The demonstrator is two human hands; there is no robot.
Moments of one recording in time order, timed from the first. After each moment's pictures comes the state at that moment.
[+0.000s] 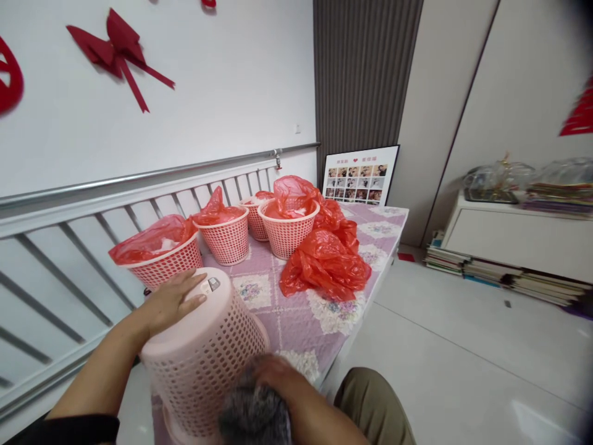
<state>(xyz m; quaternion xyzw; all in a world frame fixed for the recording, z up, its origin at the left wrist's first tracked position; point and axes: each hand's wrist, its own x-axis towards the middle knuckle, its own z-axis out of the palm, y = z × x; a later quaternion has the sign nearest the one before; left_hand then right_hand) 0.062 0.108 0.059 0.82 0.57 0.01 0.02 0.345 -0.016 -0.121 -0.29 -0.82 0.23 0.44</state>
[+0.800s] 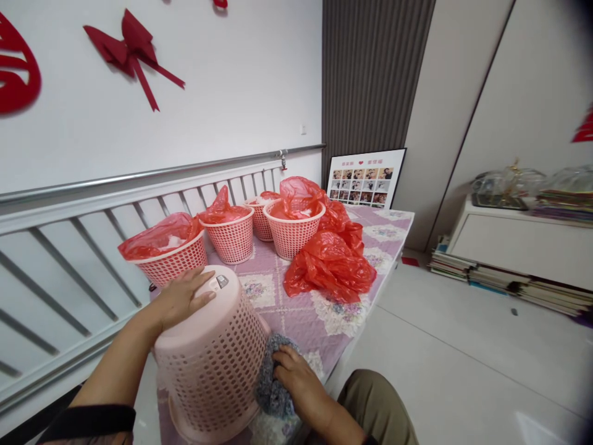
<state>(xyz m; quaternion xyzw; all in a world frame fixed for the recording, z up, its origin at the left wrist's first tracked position) 0.069 0.105 0.062 0.81 0.59 0.00 0.03 0.352 0.013 -0.197 -0.41 -0.84 0.08 0.34</state>
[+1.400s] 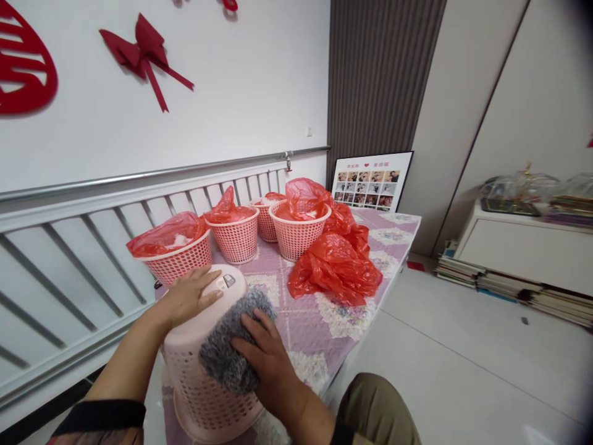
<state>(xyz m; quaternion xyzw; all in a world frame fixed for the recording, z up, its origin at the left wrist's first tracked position) 0.067 0.106 0.059 0.81 0.58 0.01 0.02 0.287 0.018 -0.089 -0.28 -0.80 -0.02 0.53</state>
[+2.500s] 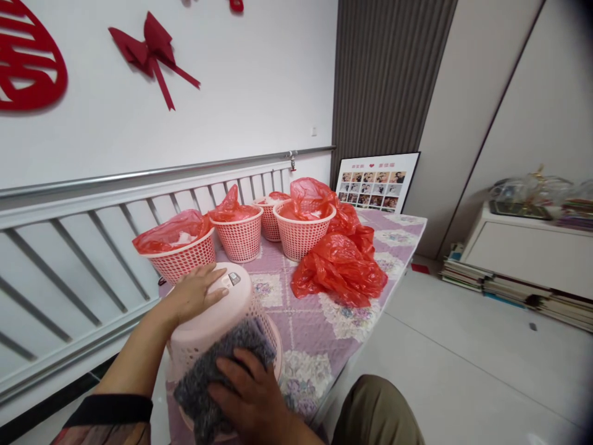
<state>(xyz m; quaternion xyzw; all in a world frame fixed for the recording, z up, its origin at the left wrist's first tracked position) 0.069 0.103 0.061 0.81 0.59 0.02 0.03 0.253 -0.017 -0.097 -0.29 -0.81 -0.16 0.49</state>
